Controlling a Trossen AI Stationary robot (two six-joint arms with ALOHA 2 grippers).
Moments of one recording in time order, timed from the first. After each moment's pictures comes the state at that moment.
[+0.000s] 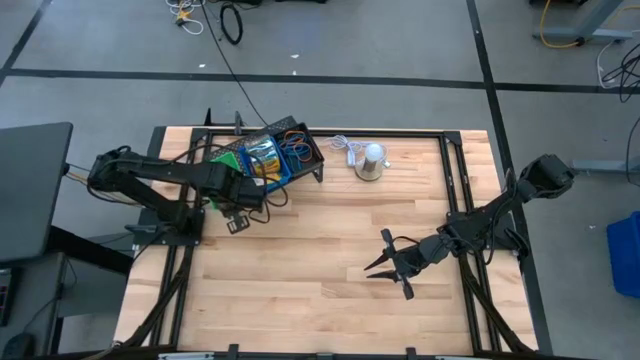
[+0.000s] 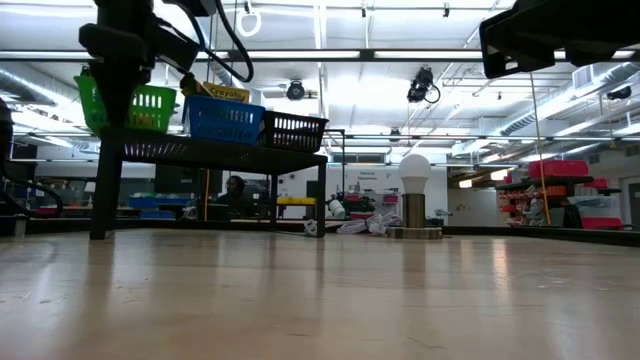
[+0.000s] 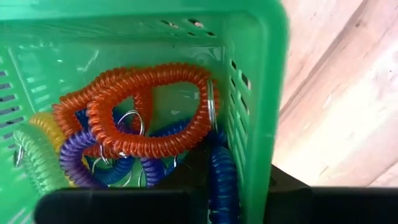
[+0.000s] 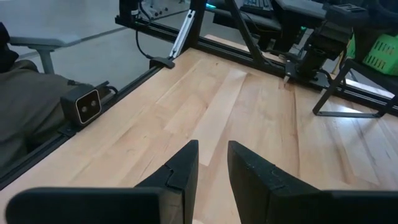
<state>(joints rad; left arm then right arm) -0.06 1.33 1.11 -1.43 -0.27 -0.55 0.55 1.26 0.44 0.53 0.21 -0.13</state>
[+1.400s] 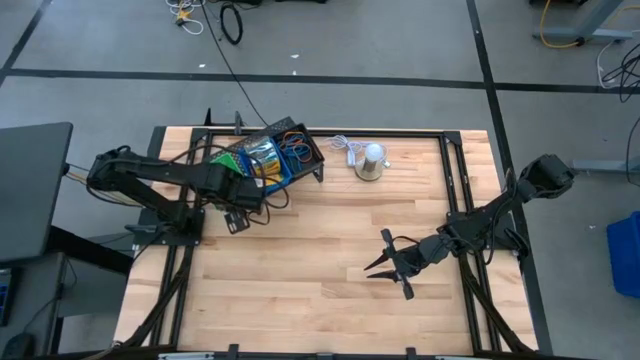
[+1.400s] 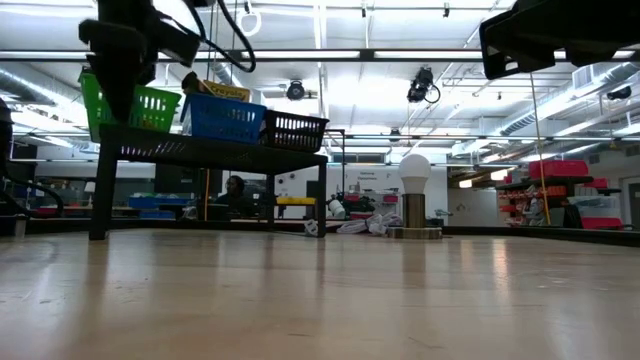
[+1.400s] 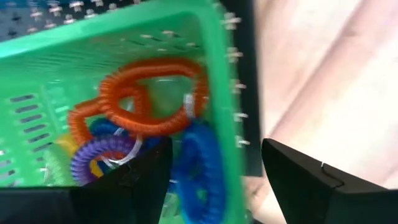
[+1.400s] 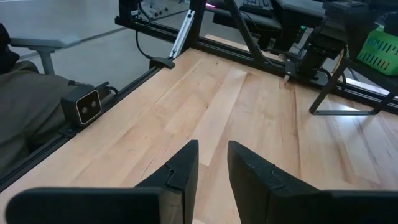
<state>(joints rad) -0.10 1.32 1.12 -1.42 -0.30 -0.54 0.55 1.26 0.44 0.53 0.21 -0.12</state>
